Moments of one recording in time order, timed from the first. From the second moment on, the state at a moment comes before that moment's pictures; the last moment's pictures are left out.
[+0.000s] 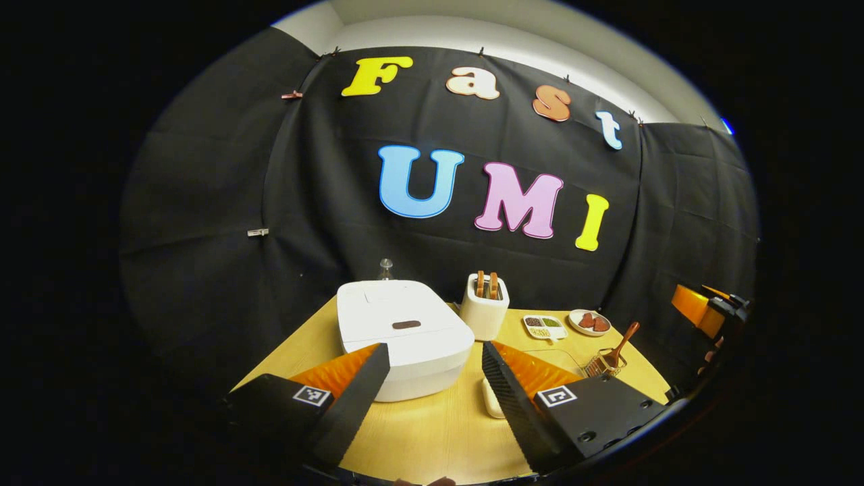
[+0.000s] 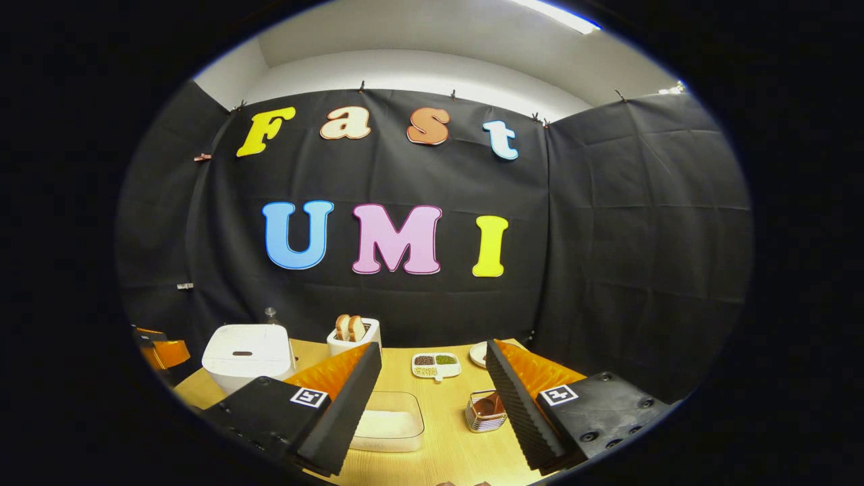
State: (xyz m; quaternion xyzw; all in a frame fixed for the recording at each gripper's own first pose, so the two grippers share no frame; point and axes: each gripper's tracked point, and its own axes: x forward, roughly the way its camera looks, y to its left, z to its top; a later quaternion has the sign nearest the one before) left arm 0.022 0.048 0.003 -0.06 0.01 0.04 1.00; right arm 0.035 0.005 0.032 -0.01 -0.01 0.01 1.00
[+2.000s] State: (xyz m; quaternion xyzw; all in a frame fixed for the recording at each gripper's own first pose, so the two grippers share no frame) left arm 0.246 0.102 -0.056 -0.11 0.20 0.00 0.97; right arm 0.070 -0.044 -0.024 0.00 0.06 0.03 1.00
